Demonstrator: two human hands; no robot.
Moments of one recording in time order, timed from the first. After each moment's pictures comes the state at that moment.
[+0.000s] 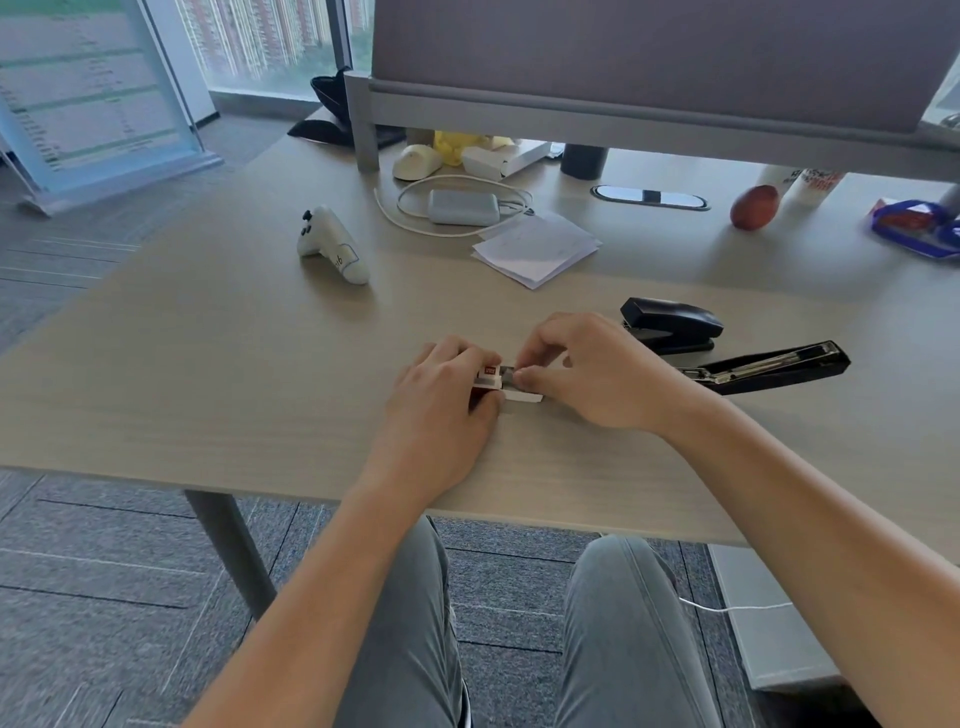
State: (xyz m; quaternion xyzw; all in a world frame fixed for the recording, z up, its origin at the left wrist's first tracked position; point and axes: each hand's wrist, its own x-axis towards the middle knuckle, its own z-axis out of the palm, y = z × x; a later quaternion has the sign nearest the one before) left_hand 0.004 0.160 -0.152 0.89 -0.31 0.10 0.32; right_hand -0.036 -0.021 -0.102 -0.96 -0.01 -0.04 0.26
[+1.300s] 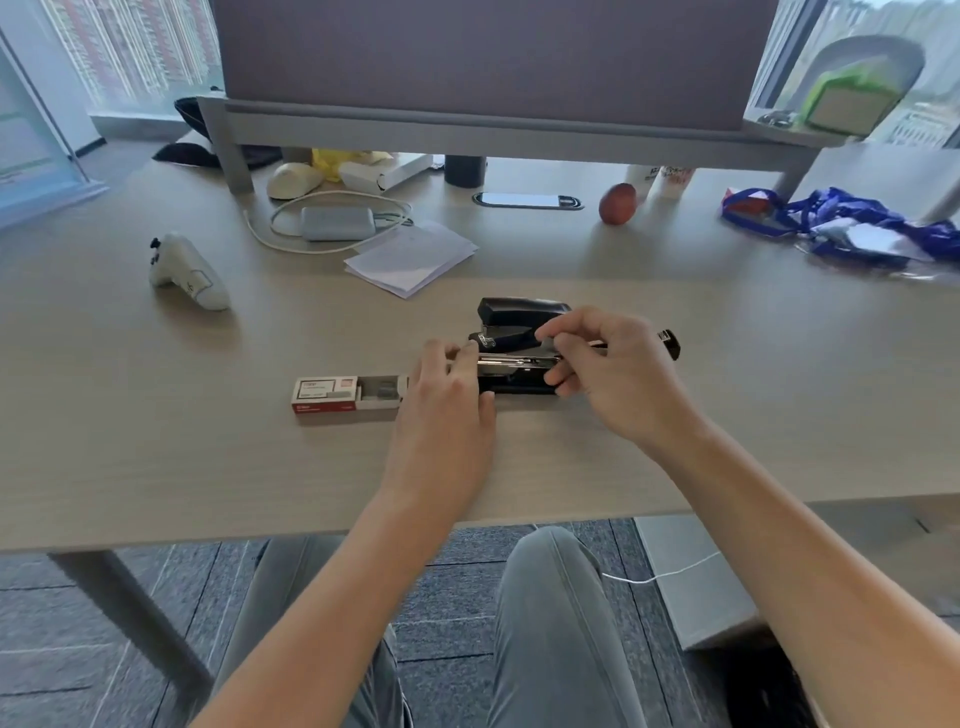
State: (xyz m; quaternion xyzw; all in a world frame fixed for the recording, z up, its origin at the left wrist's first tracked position) left_hand -0.060 0.047 -0.142 0.88 -0.31 0.10 0.34; right_hand -0.123 -0.110 -0.100 -0.81 0.19 -0.21 0.51
